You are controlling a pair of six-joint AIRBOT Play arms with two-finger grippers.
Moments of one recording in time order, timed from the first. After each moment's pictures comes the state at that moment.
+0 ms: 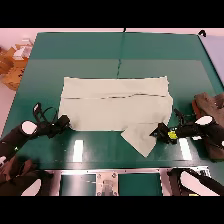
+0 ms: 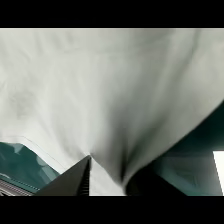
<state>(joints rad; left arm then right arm) -0.07 -0.93 0.35 0.94 -0.59 -1.80 -0.29 -1.13 0.40 -0.94 1.14 1.41</state>
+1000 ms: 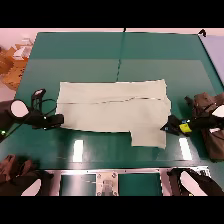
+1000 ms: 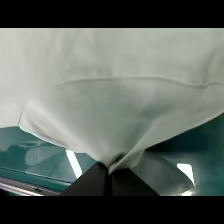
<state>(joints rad) -0.07 -0.93 0.69 1.33 -1.13 -1.72 -0.29 -0.91 0.62 -1.02 1.37 1.54</state>
